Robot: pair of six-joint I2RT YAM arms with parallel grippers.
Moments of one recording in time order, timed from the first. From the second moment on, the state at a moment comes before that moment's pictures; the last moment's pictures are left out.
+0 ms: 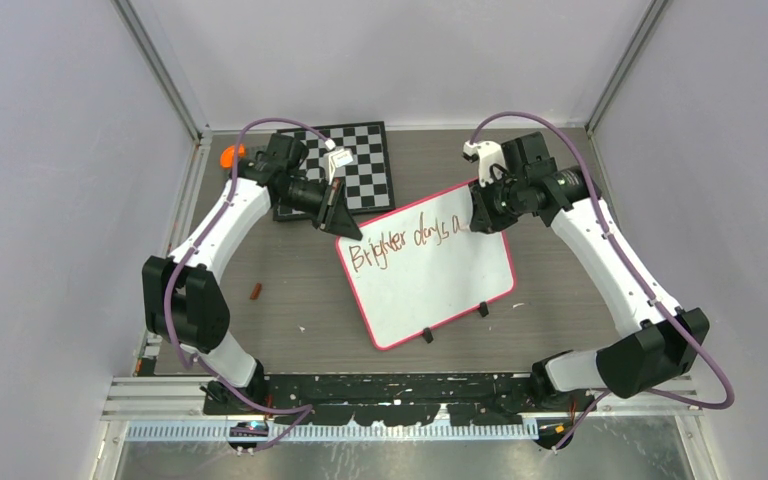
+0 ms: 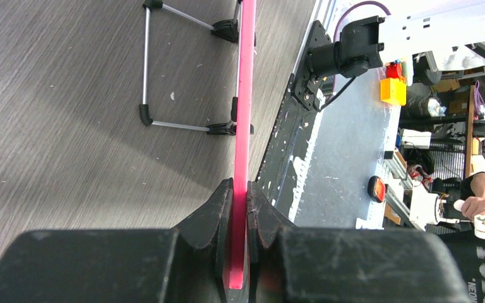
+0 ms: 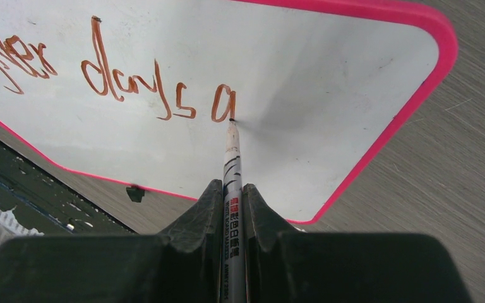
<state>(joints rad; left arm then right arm) -0.28 1.62 1.44 -0.92 1.06 0.18 0.34 1.37 1.43 -1.00 -0.24 -0.12</state>
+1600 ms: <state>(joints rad) -0.28 1.62 1.44 -0.92 1.06 0.18 0.34 1.34 1.42 -1.00 -0.20 -0.14</state>
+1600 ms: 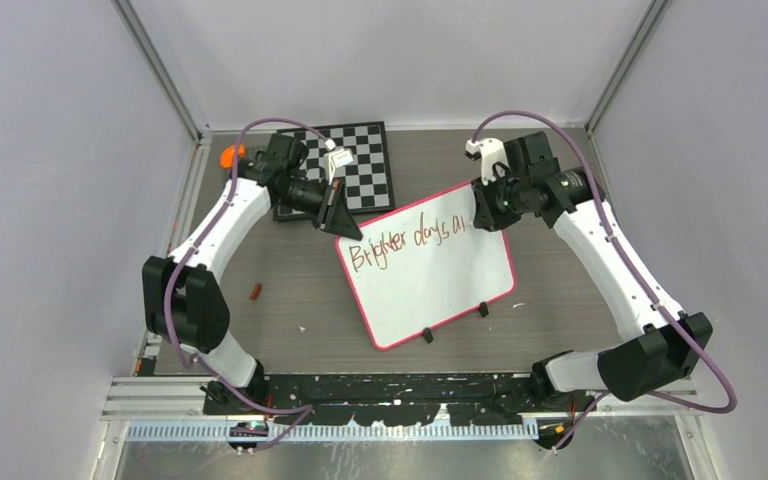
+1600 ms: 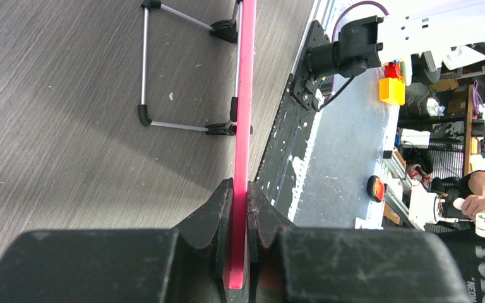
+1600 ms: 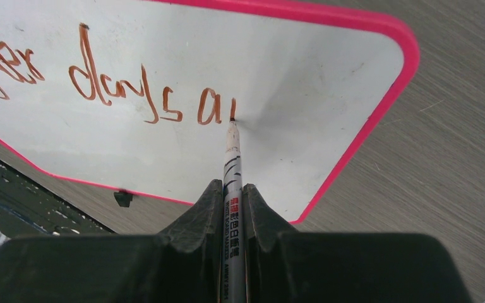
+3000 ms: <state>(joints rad) -0.28 1.62 1.44 -0.92 1.06 0.18 0.32 1.36 1.46 -1.01 -0.18 -0.16</state>
